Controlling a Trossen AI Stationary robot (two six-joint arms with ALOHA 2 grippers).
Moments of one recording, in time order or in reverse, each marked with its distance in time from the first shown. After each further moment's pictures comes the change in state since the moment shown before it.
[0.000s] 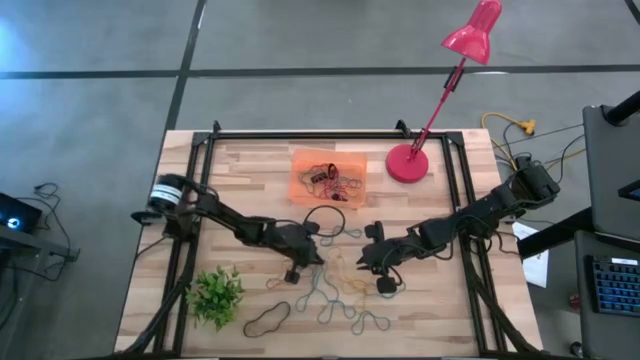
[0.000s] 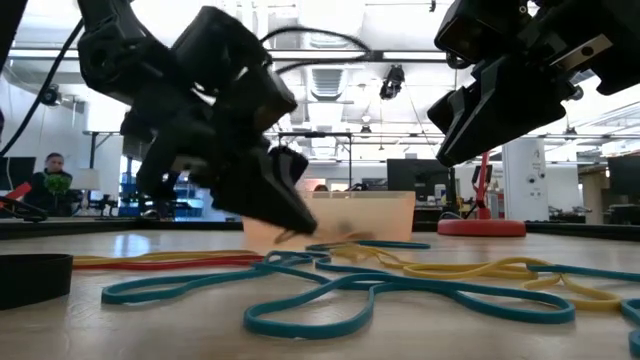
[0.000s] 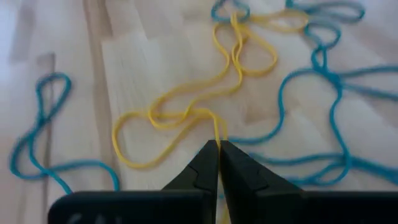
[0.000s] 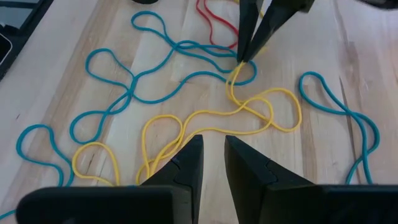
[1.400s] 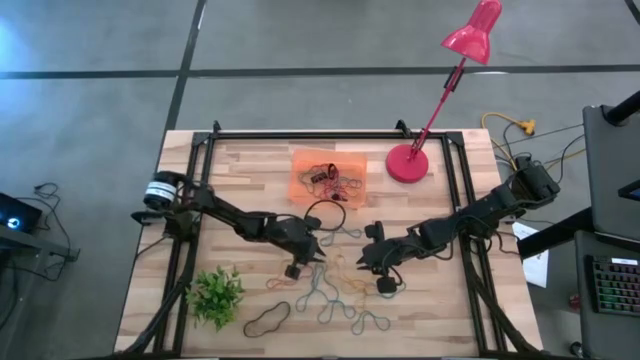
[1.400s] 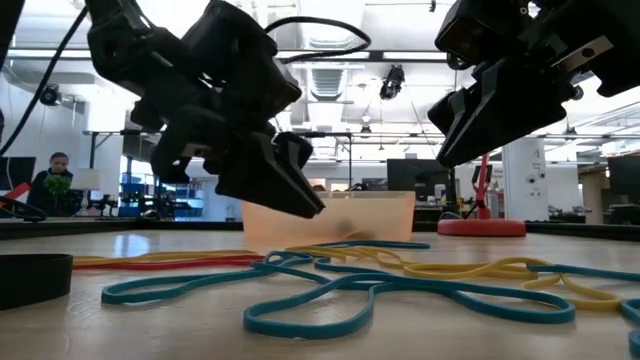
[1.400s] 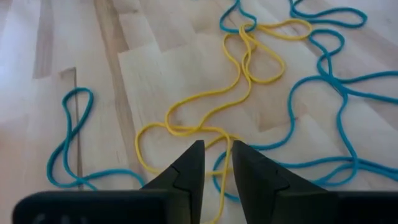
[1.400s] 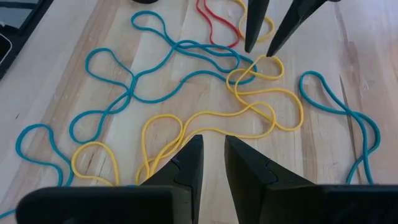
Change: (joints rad) left arm 0.039 -0.048 0.023 -0.080 0.028 0.058; right arm 0.000 0.000 -0.006 0.009 0.000 0.000
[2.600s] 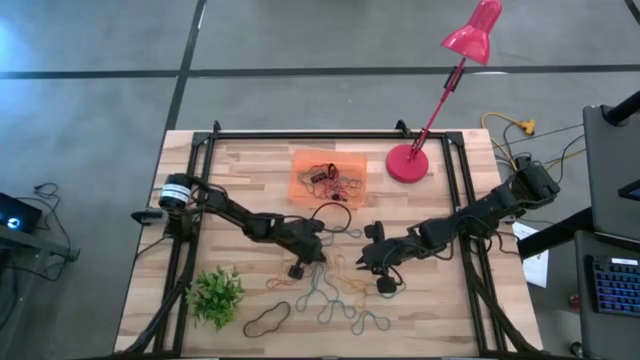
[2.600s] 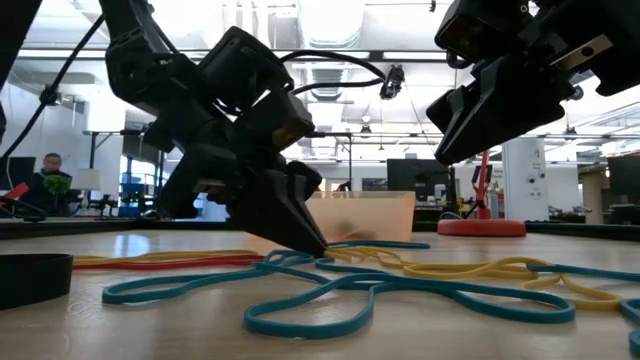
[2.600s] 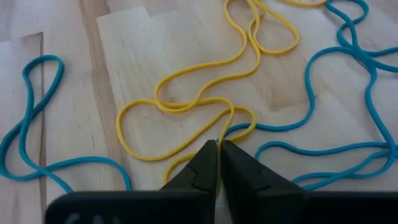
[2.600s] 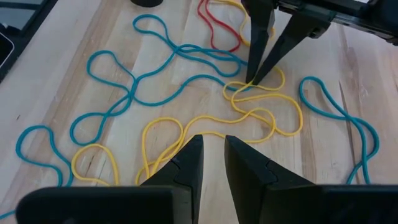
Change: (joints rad) left arm 0.025 0.118 0.046 -0.001 0.035 -0.003; right arm 0.000 0.000 -0.001 0.012 0.001 -0.016
